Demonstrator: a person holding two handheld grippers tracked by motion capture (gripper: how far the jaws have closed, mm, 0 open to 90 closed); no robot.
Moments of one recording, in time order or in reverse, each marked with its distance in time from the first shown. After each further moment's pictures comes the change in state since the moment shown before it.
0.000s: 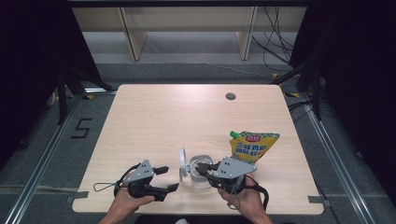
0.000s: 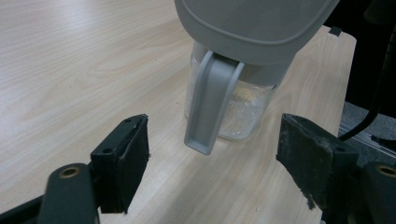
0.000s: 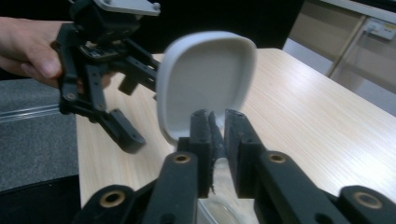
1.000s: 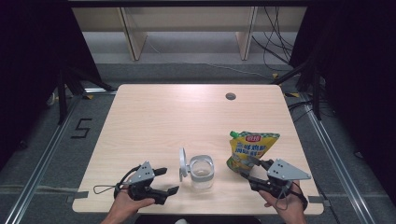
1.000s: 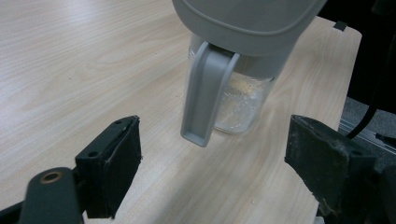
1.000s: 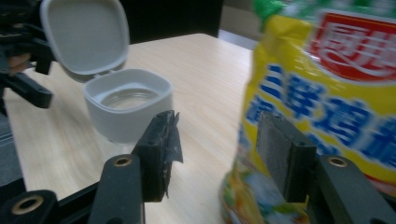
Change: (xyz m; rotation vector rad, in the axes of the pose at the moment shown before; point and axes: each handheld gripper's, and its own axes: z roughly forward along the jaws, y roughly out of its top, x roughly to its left) left arm -0.006 -0.001 -0.004 0.027 0.022 0.004; right arm -0.043 -0.063 -0.088 -0.046 -0.231 0.164
